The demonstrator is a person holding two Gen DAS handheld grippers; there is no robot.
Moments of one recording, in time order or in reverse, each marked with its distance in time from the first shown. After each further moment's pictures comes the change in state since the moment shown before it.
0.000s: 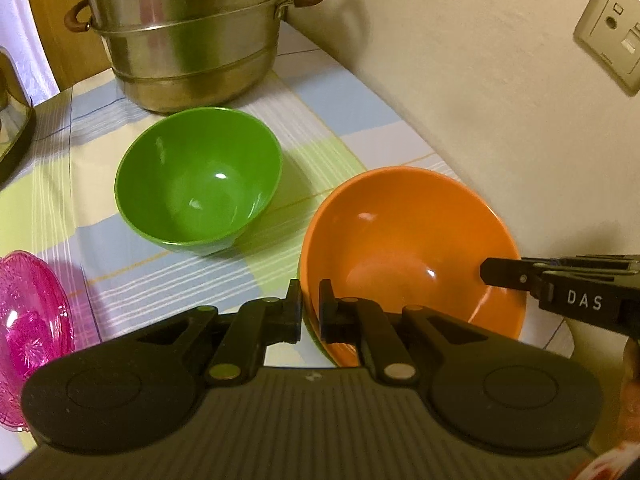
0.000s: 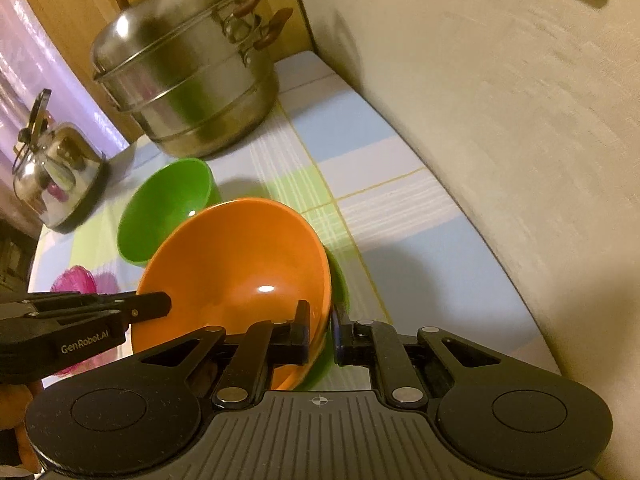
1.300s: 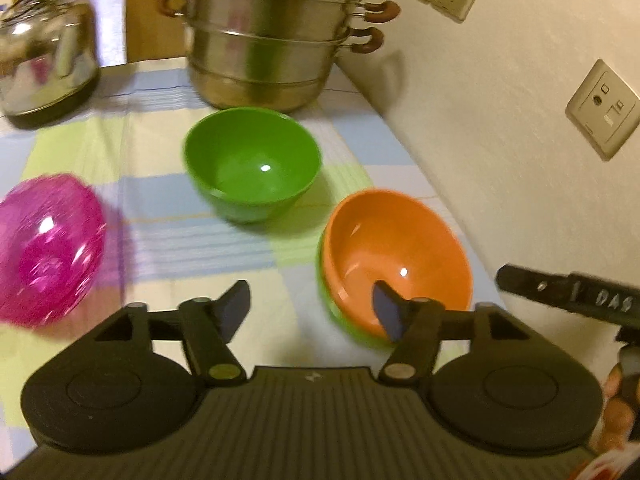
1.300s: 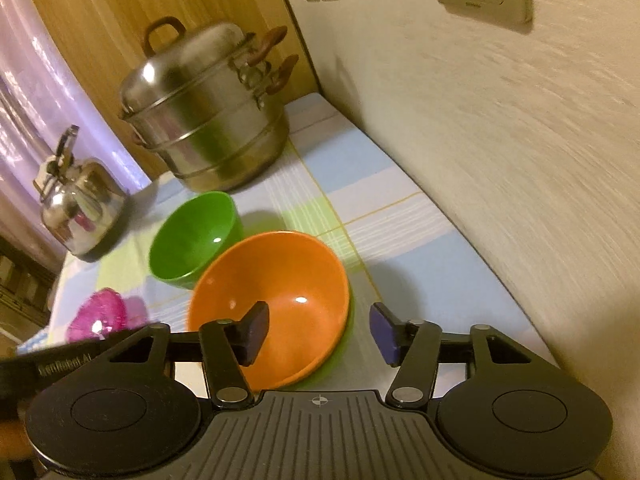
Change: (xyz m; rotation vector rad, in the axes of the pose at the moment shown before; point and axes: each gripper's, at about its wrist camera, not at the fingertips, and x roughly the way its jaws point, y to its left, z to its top) left arm -0.066 0.017 -0.058 -0.240 -0.150 0.007; right arm -0.061 0.006 -0.028 0.045 -0.134 0.053
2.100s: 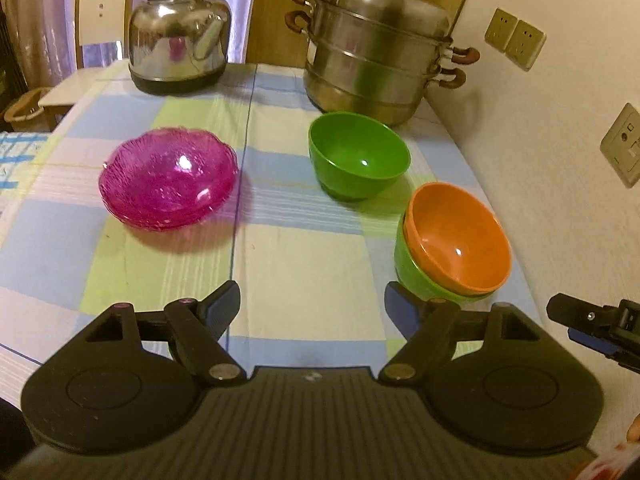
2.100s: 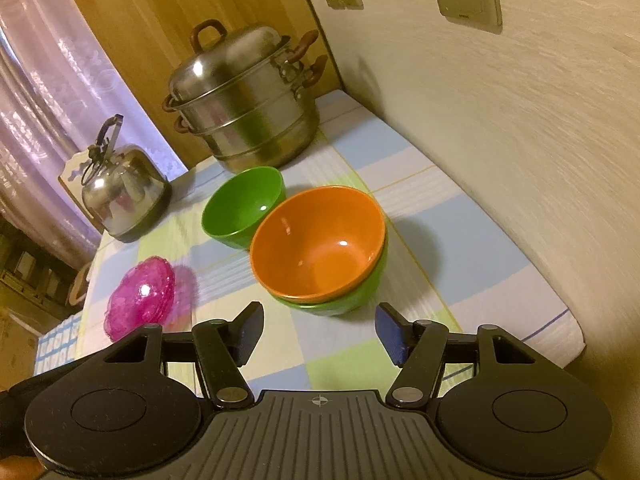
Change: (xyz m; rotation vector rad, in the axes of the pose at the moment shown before) left arm -0.086 0.021 -0.066 -0.179 -0.099 0.202; right arm -0.062 0.030 -0.052 -0.005 -0.012 0.045
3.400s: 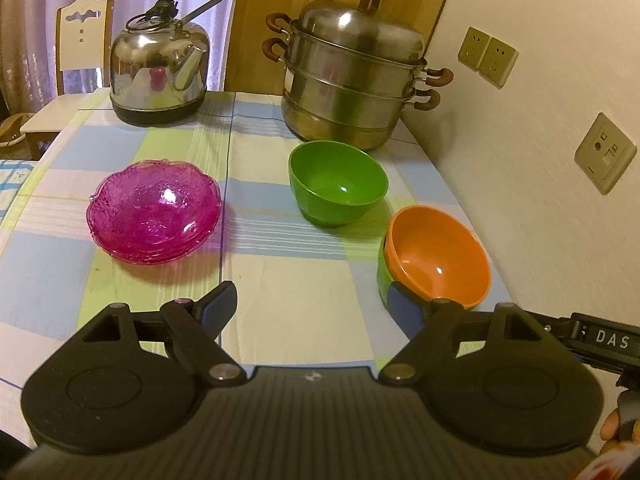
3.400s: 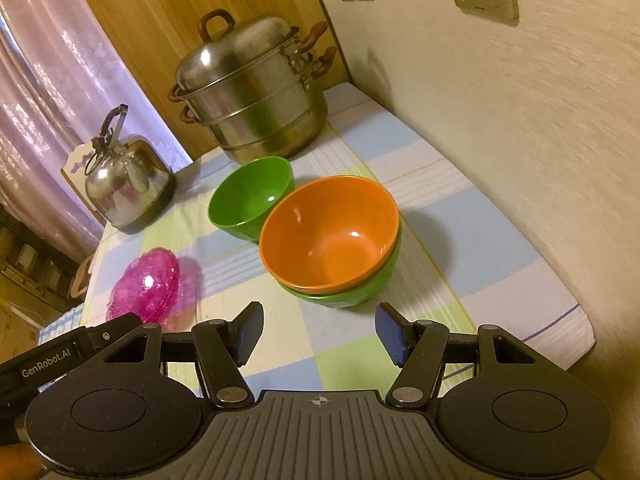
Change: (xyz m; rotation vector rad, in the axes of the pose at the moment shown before) left arm -0.009 0.001 0.008 0.042 -0.065 -0.070; right arm 0.014 0.007 -0.004 -0.012 0.022 0.004
